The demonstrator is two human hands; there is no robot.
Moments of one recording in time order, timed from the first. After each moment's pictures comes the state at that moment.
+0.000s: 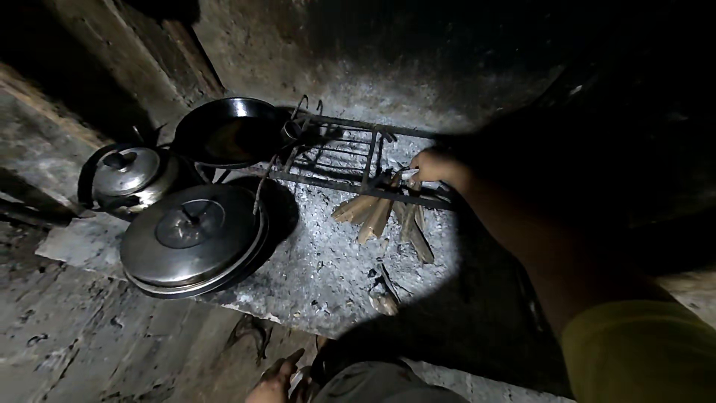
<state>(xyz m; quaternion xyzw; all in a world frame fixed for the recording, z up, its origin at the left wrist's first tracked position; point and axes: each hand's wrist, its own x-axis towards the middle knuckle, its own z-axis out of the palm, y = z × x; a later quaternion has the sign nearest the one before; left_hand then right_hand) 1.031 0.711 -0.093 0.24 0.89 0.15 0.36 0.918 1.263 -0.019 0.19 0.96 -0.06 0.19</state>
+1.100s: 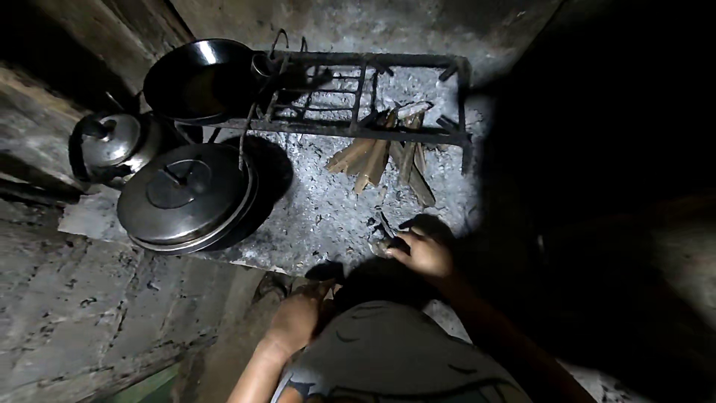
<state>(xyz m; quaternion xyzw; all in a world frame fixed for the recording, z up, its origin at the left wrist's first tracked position) 1.011 0.772 -0.067 0.40 0.82 0.01 0.40 1.136 1.037 -0.102 0.29 0.90 -0.29 0.15</state>
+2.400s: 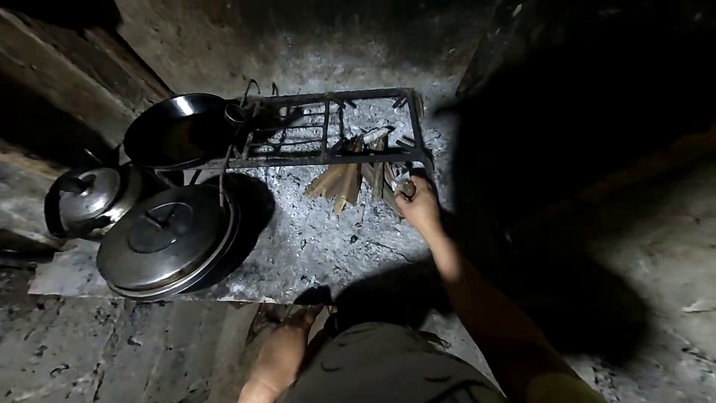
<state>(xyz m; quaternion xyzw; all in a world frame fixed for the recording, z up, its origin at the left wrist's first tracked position) 1.011 0.761 -0.068 0.41 0.83 0.00 0.38 1.091 1.131 -0.109 0.48 0.80 -0.32 -0.18</state>
